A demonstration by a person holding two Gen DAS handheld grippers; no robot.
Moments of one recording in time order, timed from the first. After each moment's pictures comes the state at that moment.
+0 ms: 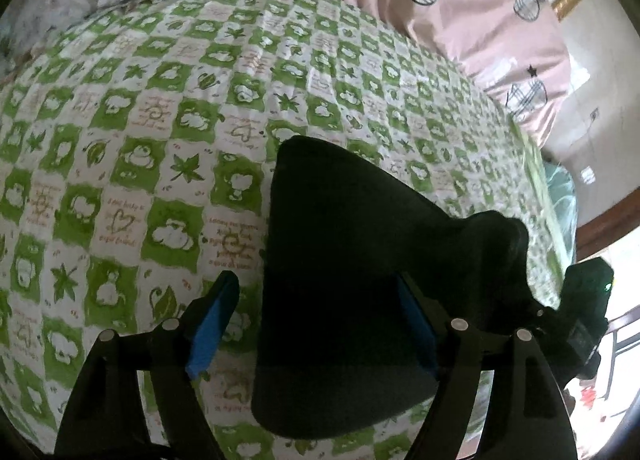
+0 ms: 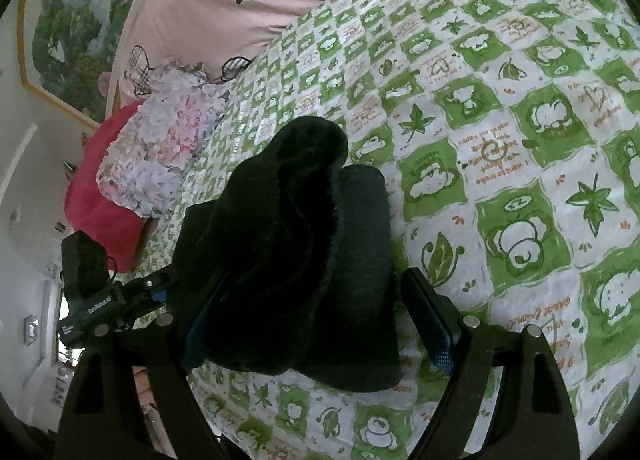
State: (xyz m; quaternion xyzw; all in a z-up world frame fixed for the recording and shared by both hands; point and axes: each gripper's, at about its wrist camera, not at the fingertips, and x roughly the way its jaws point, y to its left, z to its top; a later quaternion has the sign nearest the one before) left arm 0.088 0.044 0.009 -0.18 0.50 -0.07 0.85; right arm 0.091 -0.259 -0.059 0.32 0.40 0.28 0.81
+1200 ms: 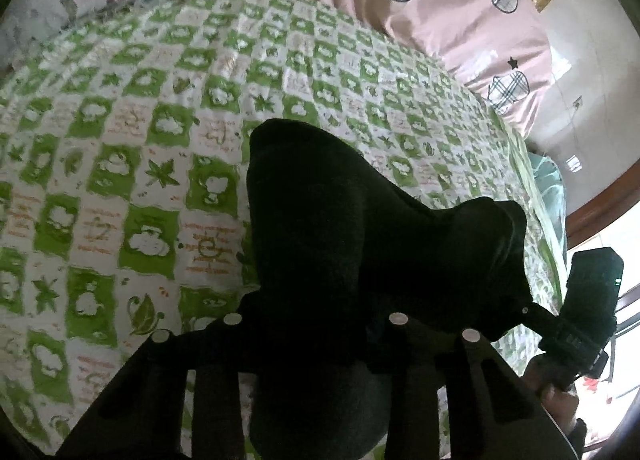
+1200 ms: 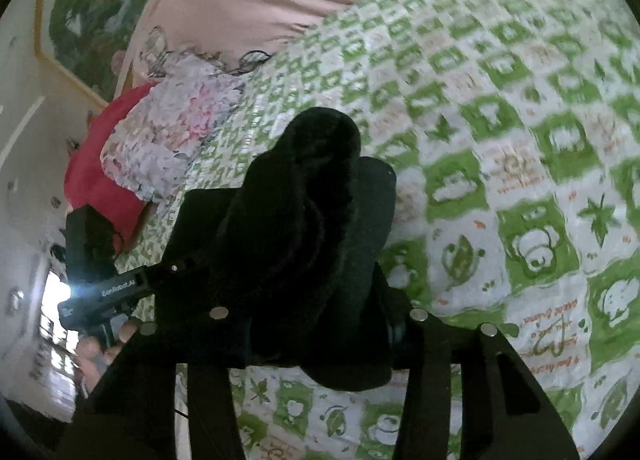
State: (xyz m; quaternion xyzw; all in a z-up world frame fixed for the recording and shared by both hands) left arm 0.081 0.038 0.011 -0.18 0.47 -0.10 0.86; right arm 0.076 -0.242 -0.042 0.26 0.38 0.29 0.84
